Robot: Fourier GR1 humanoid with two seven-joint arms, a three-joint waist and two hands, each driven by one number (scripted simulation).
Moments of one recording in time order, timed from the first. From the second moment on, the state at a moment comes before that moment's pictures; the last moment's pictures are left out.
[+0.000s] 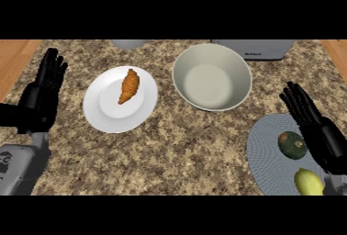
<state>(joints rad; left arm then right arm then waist) -0.30 0.42 -0.08 -1.44 0.26 0.25 -0.09 -0.05 -0.50 0.16 -1.63 -0.34 0.02 -0.22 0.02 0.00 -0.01</state>
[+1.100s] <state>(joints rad) -0.14 0.31 -0.22 -1.50 0.22 0.27 0.00 0.57 -0.20 -0.02 -1.74 -0.11 -0.27 -1.20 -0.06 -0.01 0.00</state>
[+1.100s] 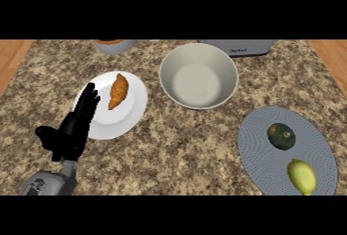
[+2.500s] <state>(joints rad) -0.14 0.22 -0.20 -1.53 0.12 0.22 0.04 0.71 -0.20 -0.17 -1.72 0.16 -0.27 -0.93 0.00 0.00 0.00</state>
